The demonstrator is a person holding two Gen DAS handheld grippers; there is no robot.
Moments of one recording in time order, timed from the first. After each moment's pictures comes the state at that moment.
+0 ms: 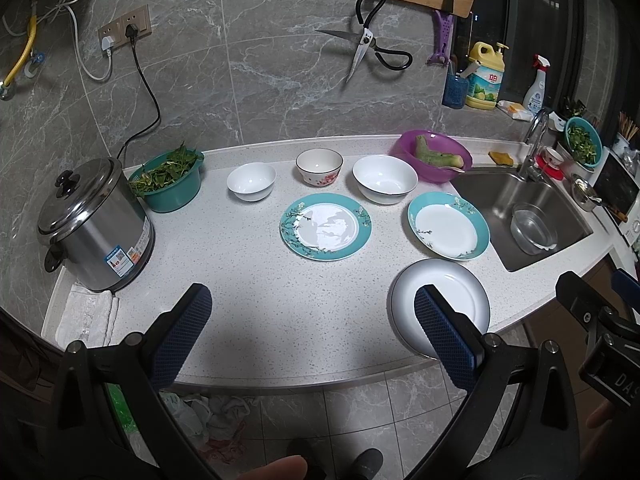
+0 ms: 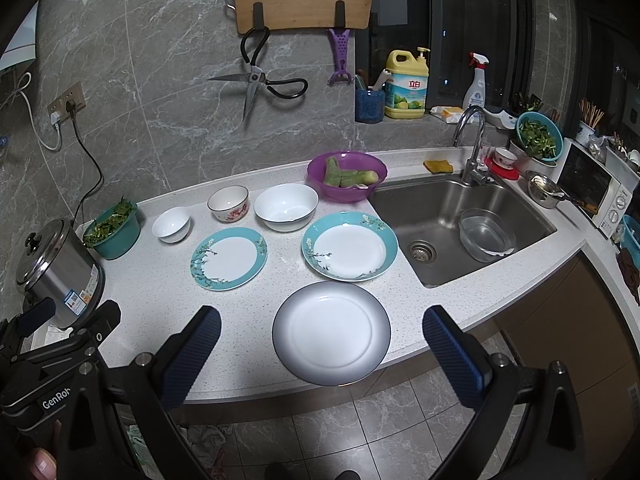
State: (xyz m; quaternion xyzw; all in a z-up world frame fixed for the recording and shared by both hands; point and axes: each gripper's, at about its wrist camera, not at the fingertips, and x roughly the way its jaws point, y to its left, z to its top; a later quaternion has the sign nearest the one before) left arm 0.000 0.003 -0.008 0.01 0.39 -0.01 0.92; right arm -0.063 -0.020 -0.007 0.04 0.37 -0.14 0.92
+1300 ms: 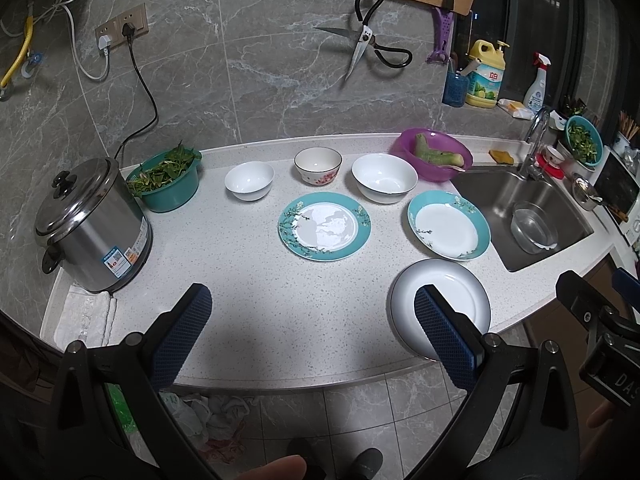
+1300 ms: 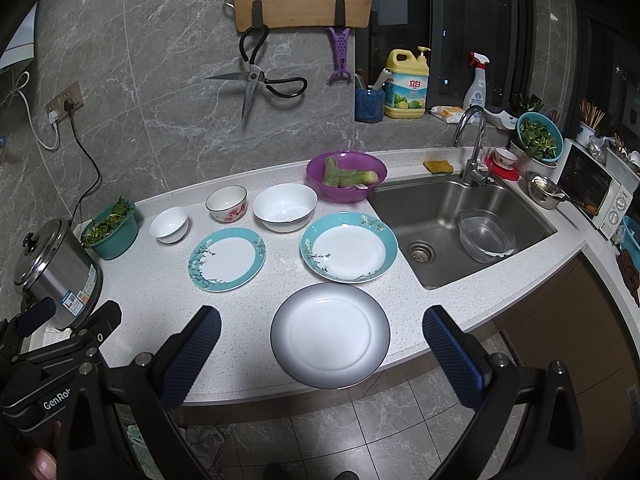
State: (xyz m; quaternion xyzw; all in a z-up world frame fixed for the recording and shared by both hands) left arm -0.002 -0.003 -0.010 0.01 0.39 -0.01 0.92; right arm -0.059 -0.017 -0.010 0.04 0.37 -0.14 0.92
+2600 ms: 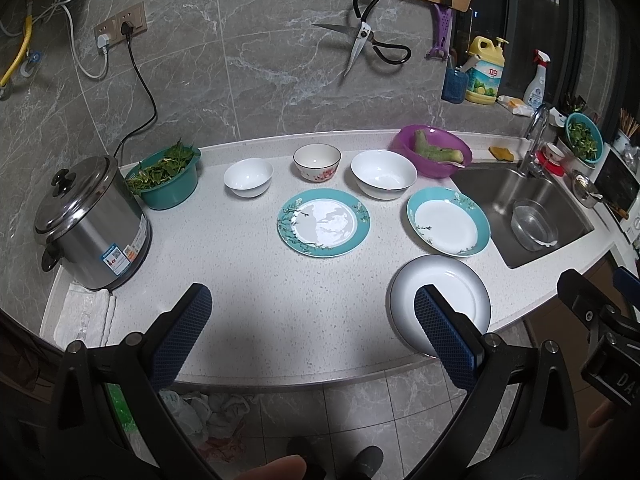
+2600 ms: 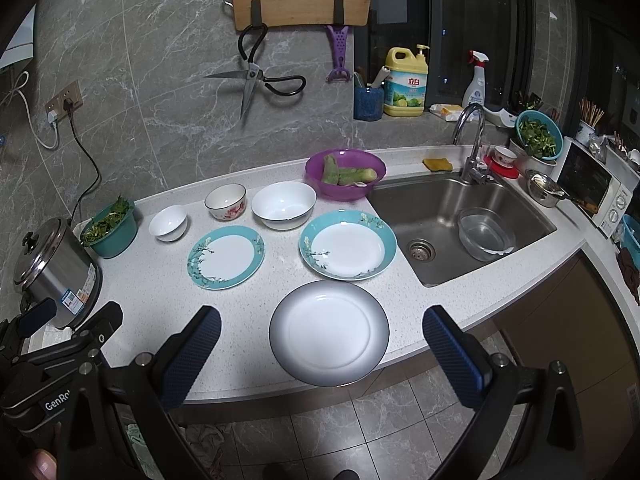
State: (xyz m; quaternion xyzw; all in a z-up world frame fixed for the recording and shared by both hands) left arm -0.001 -0.007 -0.012 0.02 0.40 -0.01 0.92; right arm -0.058 -0.010 -0.010 0.04 0.37 -0.14 0.92
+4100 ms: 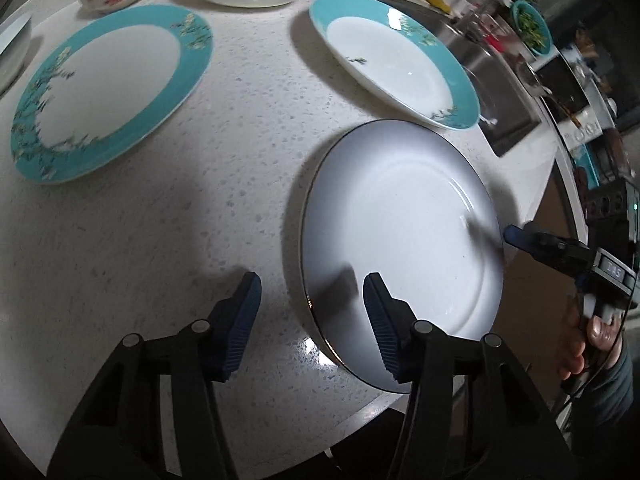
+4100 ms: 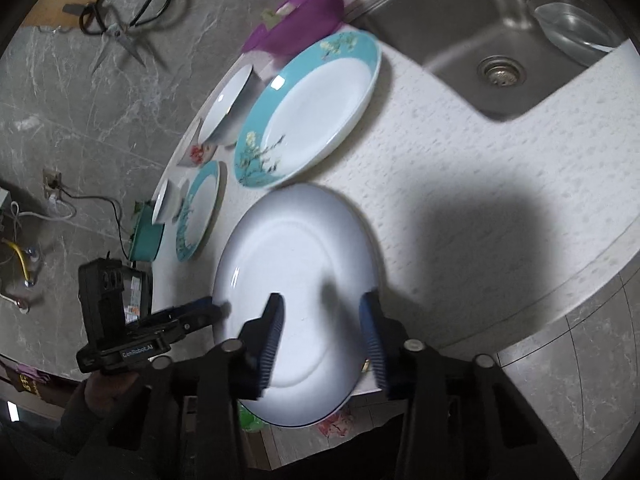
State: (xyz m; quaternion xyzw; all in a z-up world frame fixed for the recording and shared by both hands) left arm 0.203 -0.107 -0.310 -0.02 0.62 -0.24 0.74; right arm 0.014 -0.258 -0.268 0.35 0.48 0.06 0.80
